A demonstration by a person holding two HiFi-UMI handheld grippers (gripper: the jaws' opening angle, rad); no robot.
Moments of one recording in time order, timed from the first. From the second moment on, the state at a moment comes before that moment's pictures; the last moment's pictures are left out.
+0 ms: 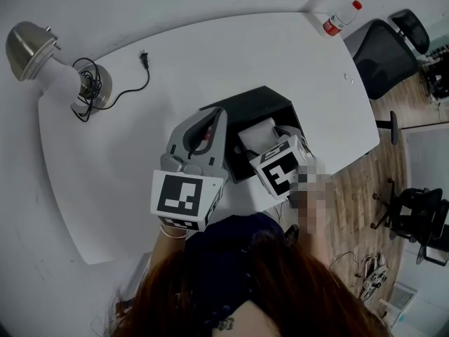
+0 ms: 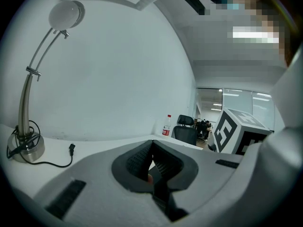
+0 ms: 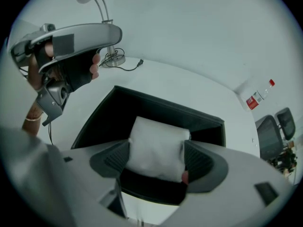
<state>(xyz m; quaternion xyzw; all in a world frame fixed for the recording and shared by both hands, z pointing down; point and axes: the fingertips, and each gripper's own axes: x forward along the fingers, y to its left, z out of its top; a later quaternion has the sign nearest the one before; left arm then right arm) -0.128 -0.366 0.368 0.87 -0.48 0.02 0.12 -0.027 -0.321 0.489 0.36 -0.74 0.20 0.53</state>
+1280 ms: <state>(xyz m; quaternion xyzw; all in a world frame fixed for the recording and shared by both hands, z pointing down) -0.130 -0.350 0.351 0.86 -0.51 0.03 0.09 -0.027 -0.319 0.470 0.35 -0.77 0.20 0.49</state>
